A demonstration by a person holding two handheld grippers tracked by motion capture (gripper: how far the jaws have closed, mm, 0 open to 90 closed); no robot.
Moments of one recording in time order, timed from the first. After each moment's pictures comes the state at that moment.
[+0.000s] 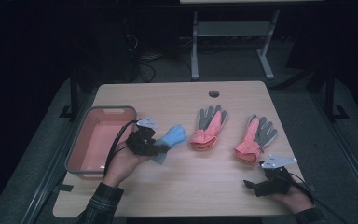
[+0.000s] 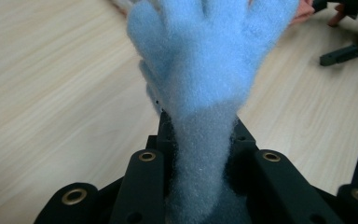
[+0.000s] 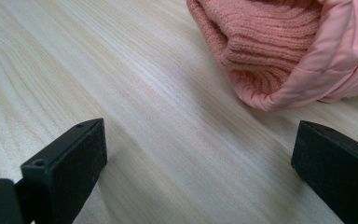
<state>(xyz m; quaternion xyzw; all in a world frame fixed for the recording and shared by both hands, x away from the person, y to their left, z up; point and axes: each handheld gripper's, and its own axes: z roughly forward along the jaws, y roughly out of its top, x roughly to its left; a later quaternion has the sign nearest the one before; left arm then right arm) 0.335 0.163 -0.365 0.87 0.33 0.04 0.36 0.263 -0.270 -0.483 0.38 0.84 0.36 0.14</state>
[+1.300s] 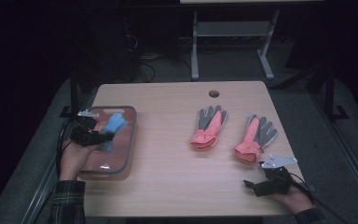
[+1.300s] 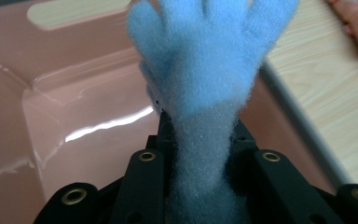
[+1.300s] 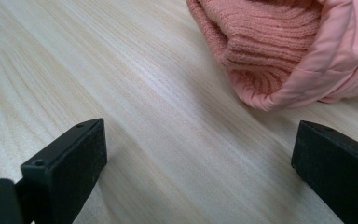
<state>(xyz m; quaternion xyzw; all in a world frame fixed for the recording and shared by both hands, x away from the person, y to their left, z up) 0.362 0.316 -0.375 0.80 0.51 0.13 0.30 0.263 -0.270 -0.483 0.38 0.84 0.36 0.14</state>
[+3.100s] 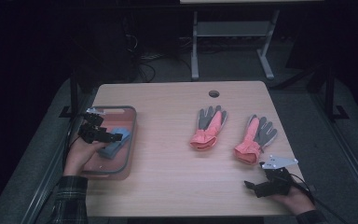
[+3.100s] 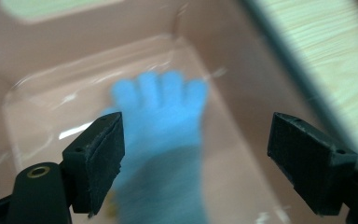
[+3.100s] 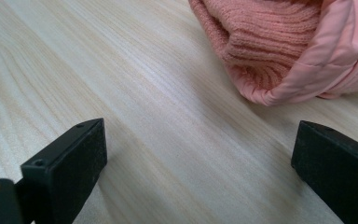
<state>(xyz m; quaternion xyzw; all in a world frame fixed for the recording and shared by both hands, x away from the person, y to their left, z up) 0.381 0.299 -0.383 0.80 0.50 0.11 0.30 0.261 -0.271 -0.483 0.38 0.84 0.36 0.14</state>
